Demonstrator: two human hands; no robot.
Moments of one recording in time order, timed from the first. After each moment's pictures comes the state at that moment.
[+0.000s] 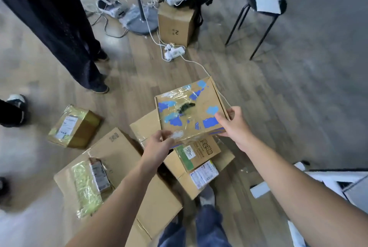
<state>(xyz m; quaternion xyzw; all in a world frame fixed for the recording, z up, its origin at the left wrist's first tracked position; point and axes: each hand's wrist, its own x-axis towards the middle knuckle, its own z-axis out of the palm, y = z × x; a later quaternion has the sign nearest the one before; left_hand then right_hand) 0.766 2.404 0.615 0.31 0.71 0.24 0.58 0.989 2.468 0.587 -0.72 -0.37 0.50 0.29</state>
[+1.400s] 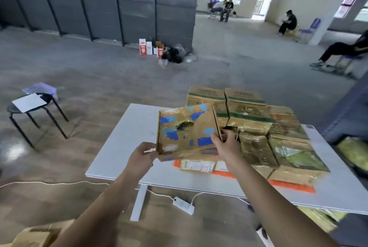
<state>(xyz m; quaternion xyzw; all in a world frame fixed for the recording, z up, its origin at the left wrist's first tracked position) 1.263 2.043 0.839 0.68 0.35 0.11 0.64 1.432 1.850 0.833 -0.78 -0.02 0.17 0.60</state>
